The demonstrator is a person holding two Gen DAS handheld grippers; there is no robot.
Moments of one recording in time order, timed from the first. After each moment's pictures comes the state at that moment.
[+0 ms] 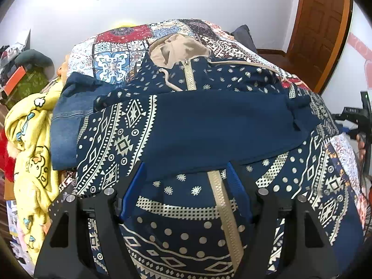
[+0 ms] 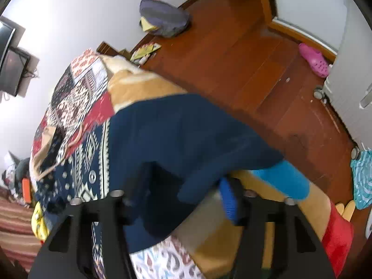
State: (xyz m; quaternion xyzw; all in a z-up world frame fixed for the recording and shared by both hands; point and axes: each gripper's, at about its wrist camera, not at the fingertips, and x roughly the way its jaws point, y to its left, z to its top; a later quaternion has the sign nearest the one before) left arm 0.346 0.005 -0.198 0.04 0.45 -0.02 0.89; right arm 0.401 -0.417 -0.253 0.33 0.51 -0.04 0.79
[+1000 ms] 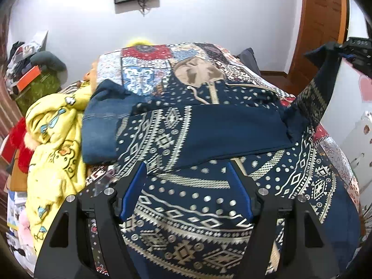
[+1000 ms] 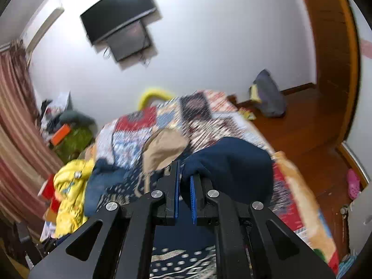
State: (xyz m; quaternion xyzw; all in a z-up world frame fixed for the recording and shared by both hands) left arm 0.272 0.066 -0.154 0.01 0.39 -0.01 0.92; right arm 0.356 -0.205 -0.037 0.14 0.32 0.17 0.92
